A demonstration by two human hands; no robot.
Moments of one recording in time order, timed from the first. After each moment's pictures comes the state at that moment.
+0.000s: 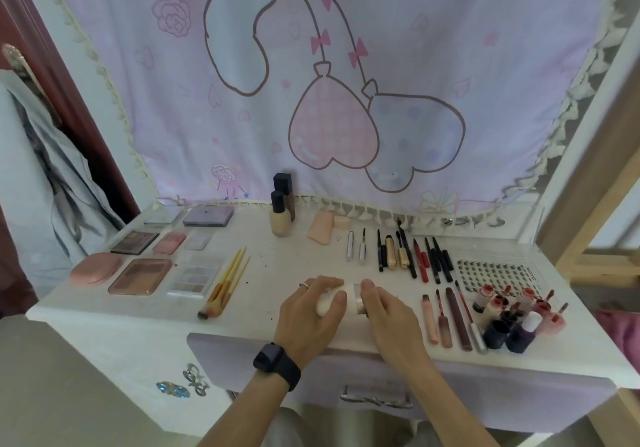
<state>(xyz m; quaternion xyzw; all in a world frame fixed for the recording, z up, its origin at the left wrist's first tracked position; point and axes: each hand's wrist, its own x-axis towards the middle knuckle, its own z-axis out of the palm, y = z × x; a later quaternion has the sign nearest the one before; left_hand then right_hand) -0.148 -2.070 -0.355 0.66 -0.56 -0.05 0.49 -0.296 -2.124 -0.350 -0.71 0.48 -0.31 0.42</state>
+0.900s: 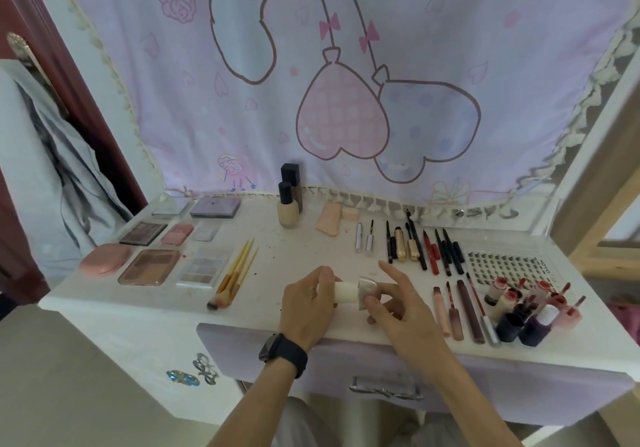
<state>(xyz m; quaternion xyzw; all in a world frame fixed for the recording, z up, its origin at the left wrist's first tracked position) -0.136 -2.080 -0.362 0.69 -0.49 -0.12 0.53 -0.312 -2.120 -0.354 -0.71 0.35 -0.35 0.49</state>
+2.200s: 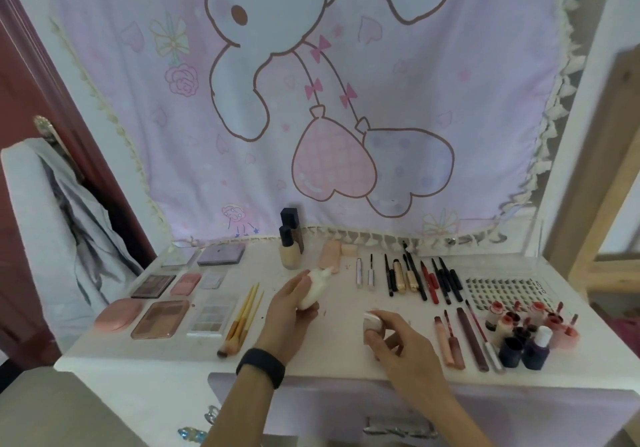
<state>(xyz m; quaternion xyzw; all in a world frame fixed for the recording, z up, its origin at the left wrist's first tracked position) -0.093 -2.091 -0.317 0.48 -0.23 -0.49 0.70 -0.305 -2.116 -0.361 -0.71 0.42 -0.36 0.44</state>
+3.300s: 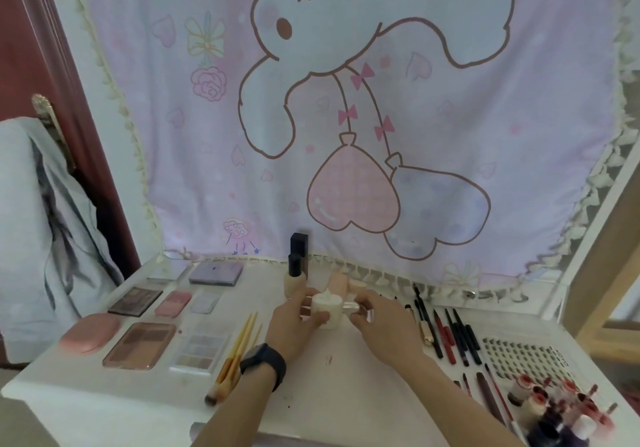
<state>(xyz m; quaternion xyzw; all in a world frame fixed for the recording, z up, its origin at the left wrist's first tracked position) -0.039 -2.152 -0.335 0.70 -0.50 -0.22 0.46 -0.223 -2.215 -0.304 -0.83 0.47 -0.23 0.18</state>
